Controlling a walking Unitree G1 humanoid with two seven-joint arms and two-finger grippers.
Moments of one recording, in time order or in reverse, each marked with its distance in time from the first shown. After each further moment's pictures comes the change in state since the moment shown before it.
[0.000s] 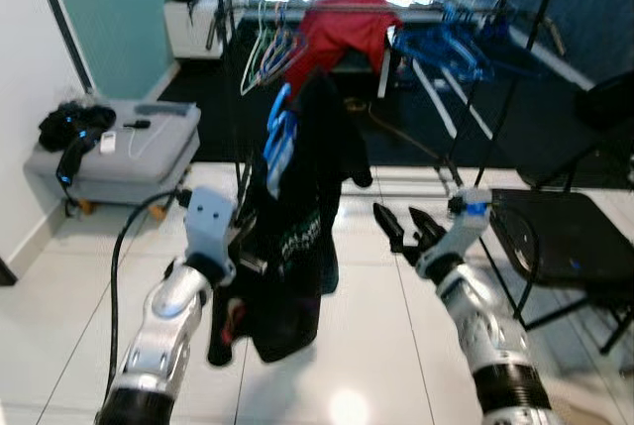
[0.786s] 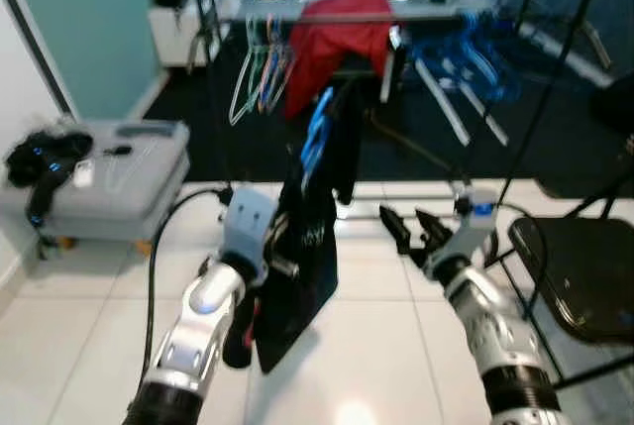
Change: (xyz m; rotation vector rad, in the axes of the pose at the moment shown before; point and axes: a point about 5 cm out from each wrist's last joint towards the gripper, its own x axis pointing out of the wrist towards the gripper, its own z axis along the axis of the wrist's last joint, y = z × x) left arm 0.008 -0.036 0.002 -0.009 0.013 -0.115; right arm -0.003 -0.009 0.005 -0.014 0.002 -0.020
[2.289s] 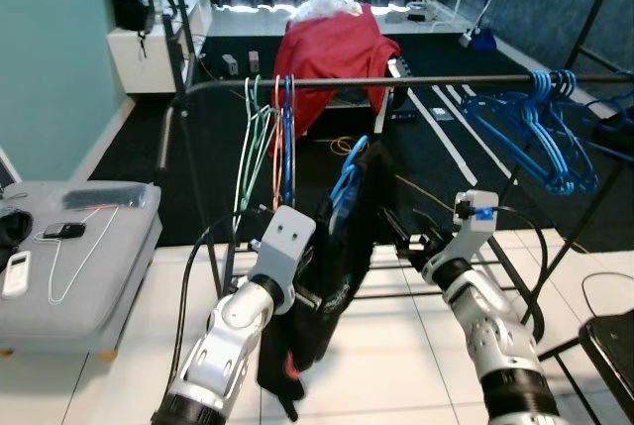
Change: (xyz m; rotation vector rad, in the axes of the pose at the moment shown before) left arm -0.001 -0.042 -0.022 -0.066 0.242 -0.044; right arm -0.006 -0.001 -0.007 0.027 0.012 0.017
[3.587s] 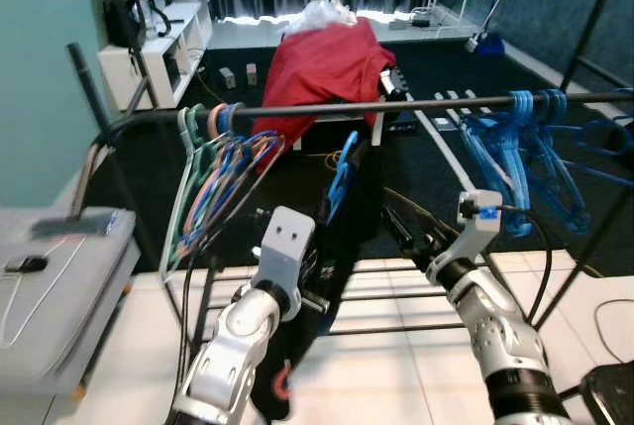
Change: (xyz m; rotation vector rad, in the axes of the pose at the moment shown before) left arm -0.003 -0.007 0.013 -0.088 -0.004 0.015; right arm -0.001 -0.004 0.005 -0.005 -0.002 -0.007
